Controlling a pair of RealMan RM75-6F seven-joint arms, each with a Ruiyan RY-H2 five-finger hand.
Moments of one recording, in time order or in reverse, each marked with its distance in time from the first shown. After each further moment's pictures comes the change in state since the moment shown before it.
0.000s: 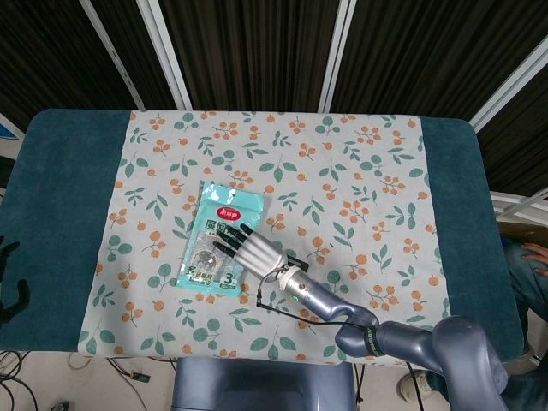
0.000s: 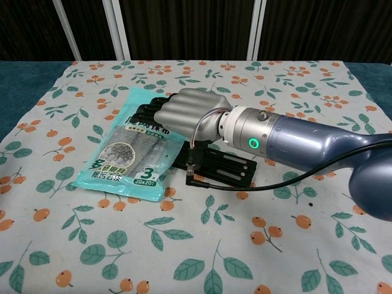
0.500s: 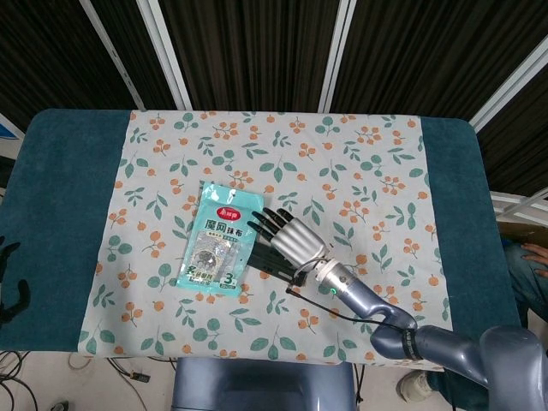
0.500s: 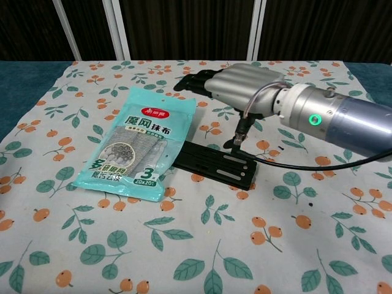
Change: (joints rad) left arm 0.002 0.000 0.001 -0.001 0.005 0.000 -0.007; right arm -0.144 0.163 0.009 -0.109 -0.056 0.098 0.153
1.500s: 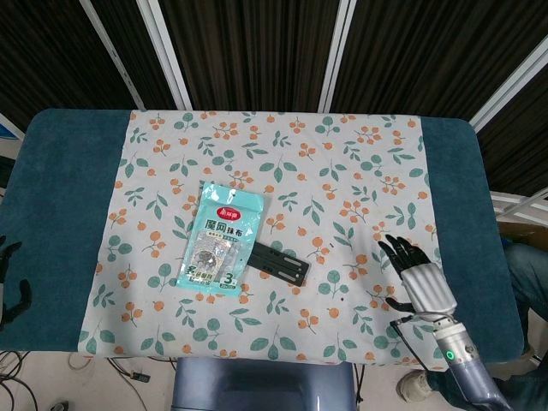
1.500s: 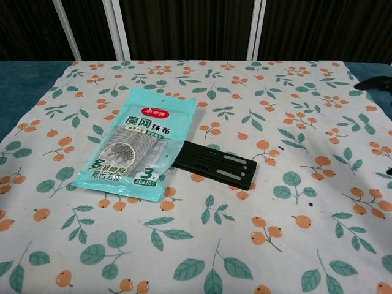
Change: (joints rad) left arm 0.004 -0.017 0.005 0.005 0.026 0.026 0.026; right arm -0.540 0.393 -0.169 -0.345 0.005 0.388 0.152
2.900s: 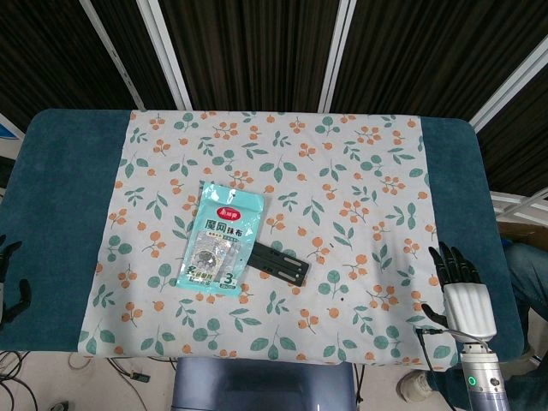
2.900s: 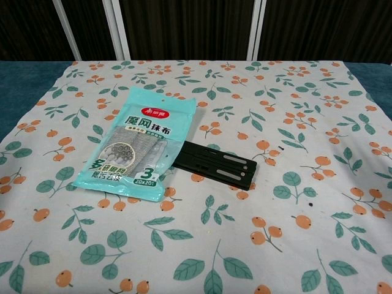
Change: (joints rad) left arm -0.003 -0.001 0.001 0.011 0.003 0.002 0.007; right arm -0.190 -0.025 -0.025 -0.047 0.103 0.269 -0.209
